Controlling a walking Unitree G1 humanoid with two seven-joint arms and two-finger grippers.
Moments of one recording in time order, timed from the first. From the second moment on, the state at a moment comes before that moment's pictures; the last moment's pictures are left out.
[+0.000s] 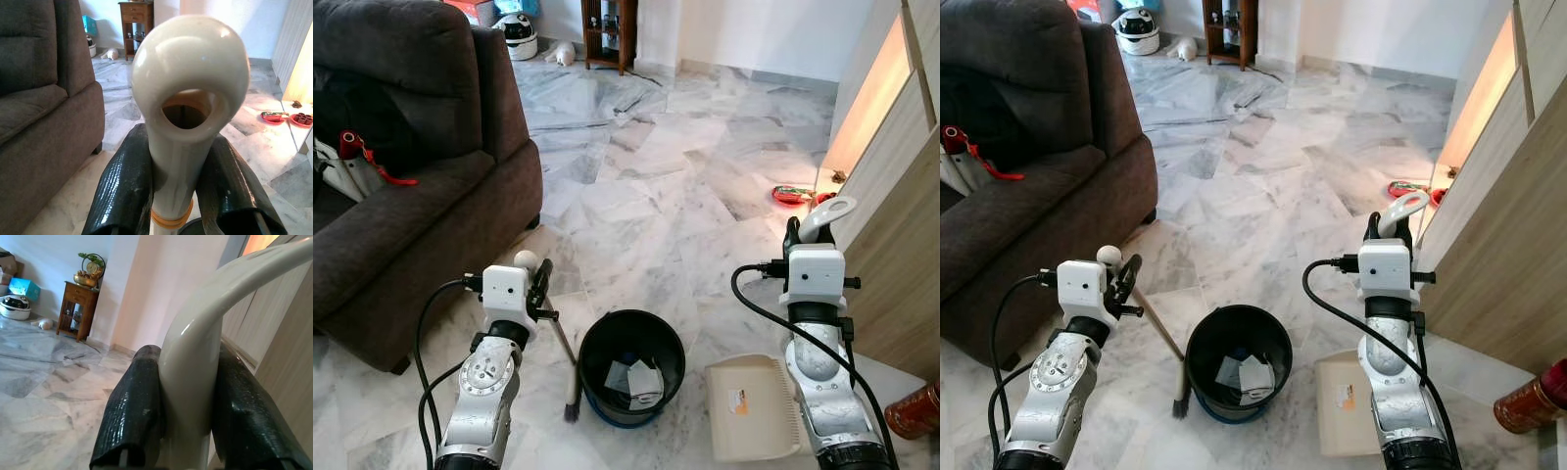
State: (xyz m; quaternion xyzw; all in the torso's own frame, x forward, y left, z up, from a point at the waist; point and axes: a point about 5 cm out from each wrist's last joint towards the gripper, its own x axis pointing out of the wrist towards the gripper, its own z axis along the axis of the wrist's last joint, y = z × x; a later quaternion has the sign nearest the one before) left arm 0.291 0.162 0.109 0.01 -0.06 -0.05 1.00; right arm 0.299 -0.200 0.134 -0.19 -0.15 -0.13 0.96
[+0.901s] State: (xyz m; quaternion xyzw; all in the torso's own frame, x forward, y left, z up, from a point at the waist) left arm 0.290 0.164 0.109 0.01 -0.06 -0.05 1.00; right arm 0.300 -0.197 0.124 -0.16 -0.14 -0.11 0.97
